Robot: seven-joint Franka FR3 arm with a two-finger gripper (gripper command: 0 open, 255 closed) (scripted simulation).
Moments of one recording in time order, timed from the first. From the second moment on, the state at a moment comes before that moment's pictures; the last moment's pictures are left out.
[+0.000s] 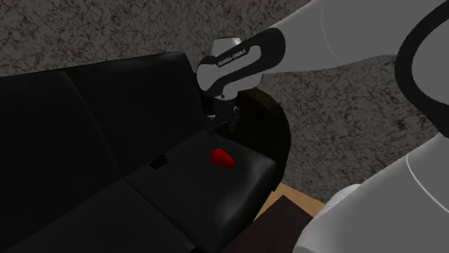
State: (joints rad) arm -0.03 -0.32 -0.10 -2.35 -0.01 2.08 -0.12
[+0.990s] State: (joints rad) arm -0.06 0.22 -0.14 -2.09 0.04 2.33 -0.22
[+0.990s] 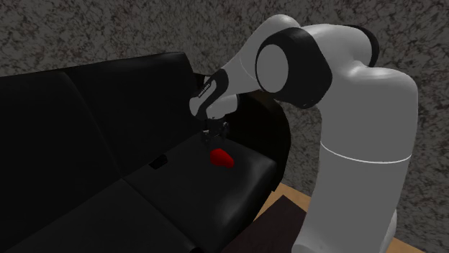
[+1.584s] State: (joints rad) arm -0.06 0.28 -0.13 -2.11 0.05 2.41 -0.23
